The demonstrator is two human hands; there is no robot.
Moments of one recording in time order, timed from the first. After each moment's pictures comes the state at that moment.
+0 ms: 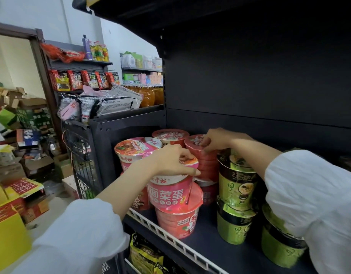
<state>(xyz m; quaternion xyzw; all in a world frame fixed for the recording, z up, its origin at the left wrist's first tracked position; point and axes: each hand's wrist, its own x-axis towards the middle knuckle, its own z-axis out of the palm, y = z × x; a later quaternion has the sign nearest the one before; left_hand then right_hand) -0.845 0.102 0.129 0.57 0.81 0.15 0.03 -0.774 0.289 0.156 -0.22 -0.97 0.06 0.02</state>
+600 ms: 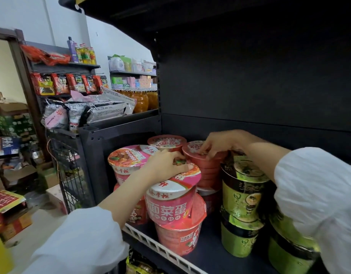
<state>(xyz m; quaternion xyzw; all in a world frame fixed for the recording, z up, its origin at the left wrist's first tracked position) -0.903 0.130 0.103 0.53 0.83 0.17 -0.01 -0.785 0.296 0.170 -0.24 -0.96 0.13 -0.07</state>
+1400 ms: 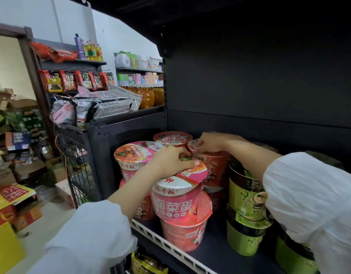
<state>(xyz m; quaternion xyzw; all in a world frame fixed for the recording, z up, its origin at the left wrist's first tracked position) -0.900 0.130 0.106 0.53 0.83 0.20 0.00 -0.815 0.285 0.150 -0.24 -0.97 0.09 -0.01</state>
